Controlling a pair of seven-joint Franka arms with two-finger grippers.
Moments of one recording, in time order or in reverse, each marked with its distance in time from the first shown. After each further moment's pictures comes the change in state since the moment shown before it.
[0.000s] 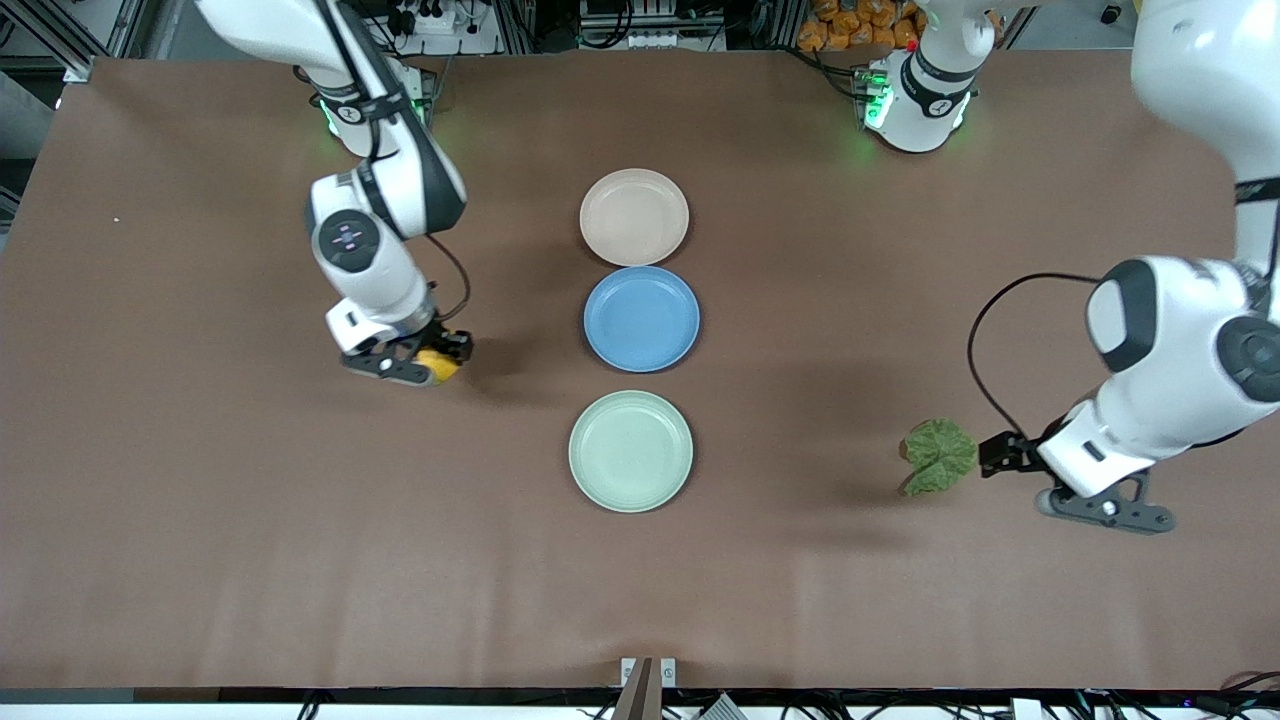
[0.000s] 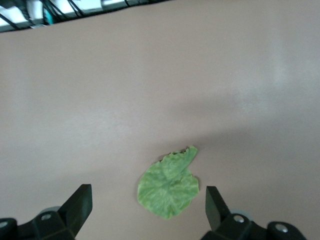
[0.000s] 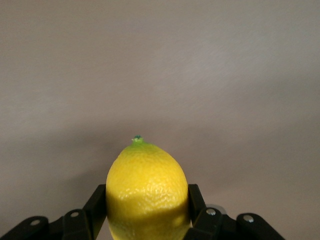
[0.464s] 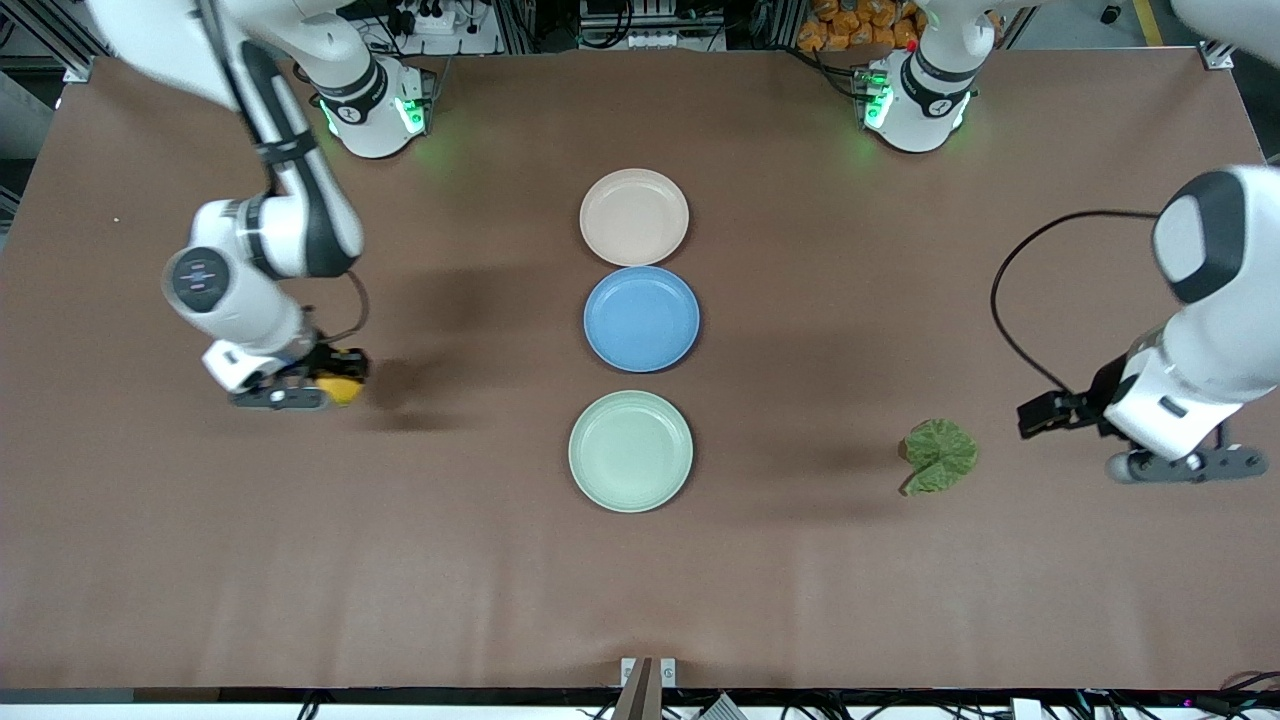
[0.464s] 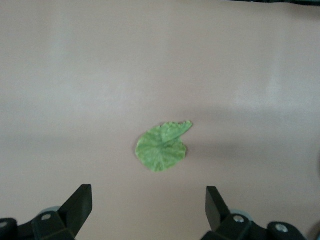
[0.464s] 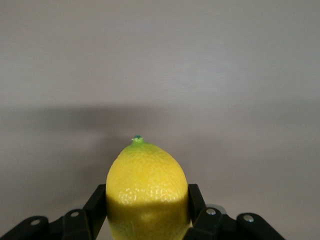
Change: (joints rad) left arm 0.002 -0.140 -0.001 0.029 -0.008 -0.232 -0.254; right arm -0.287 0.008 -0.004 0.000 -0.002 0.000 -0.504
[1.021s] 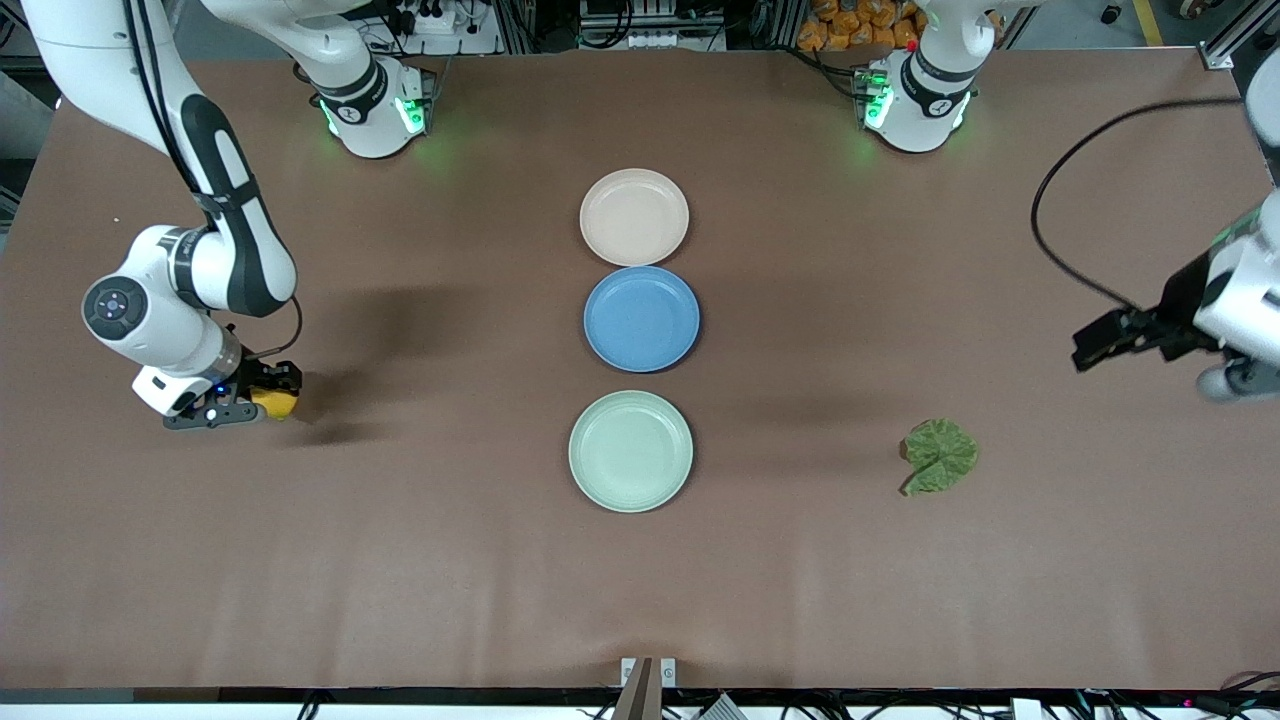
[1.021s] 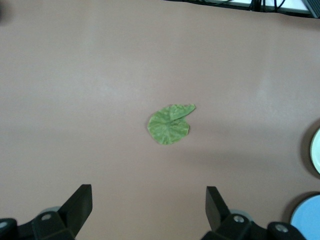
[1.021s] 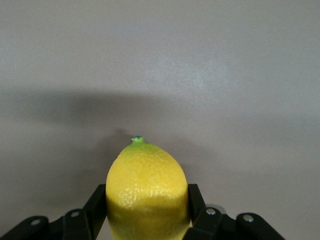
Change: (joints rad) left arm 0.003 -0.183 0.004 0.018 0.000 -0.192 -0.057; right arm -0.185 0.114 0.009 0.062 0.002 0.054 -0.302
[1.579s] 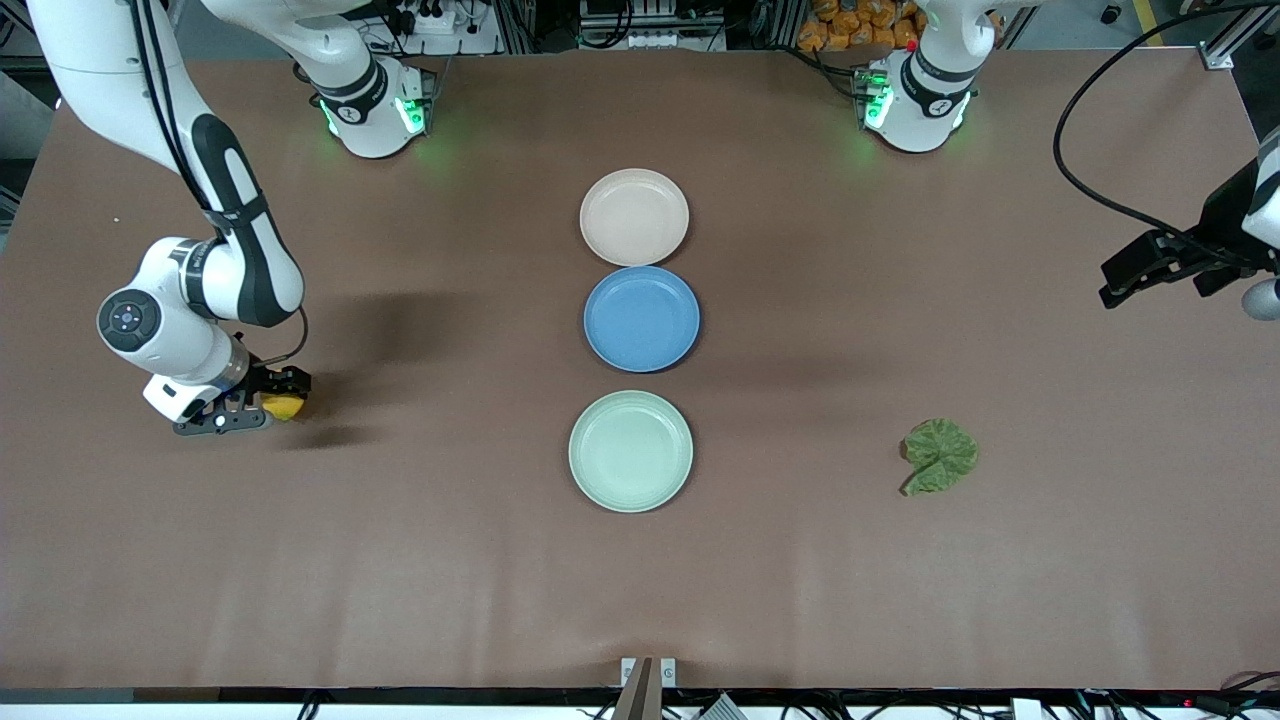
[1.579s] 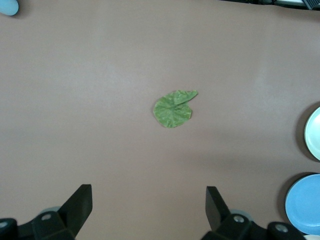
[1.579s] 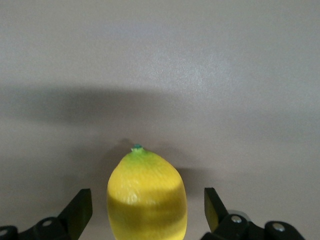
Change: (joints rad) left arm 0.000 -0.103 -0.001 -0.001 0.000 -0.110 0.000; right arm -0.007 0.051 0.002 0.015 0.007 0.024 0.000
